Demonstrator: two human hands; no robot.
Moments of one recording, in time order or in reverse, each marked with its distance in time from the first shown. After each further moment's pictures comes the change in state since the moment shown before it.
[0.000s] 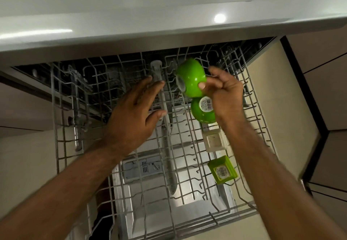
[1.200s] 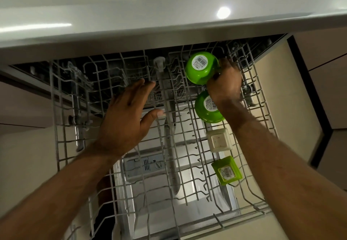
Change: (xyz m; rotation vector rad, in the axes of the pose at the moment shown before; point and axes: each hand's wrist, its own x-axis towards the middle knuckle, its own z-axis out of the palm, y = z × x) left_hand -0.004 -0.028 0.006 0.083 -0.030 -0.049; right_hand 0.057 0.016 0.006 -1.085 0.105 -0.241
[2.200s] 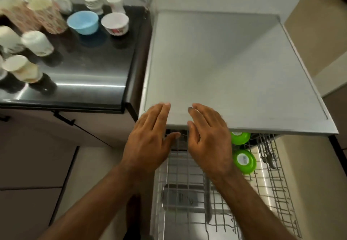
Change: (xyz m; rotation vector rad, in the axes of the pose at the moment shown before) left_hand -0.059 0.036 -0.266 0.154 0.281 -0.101; right_hand -0.160 -0.263 -0.146 0.156 0.108 -0.741
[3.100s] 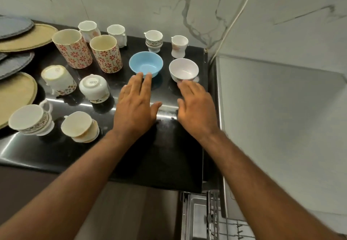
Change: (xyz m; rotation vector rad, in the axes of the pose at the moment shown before) left_hand 0.198 -0.330 -0.096 0.185 0.098 -0.206; right_hand 0.299 -0.157 0.224 -0.126 -0.126 -0.133
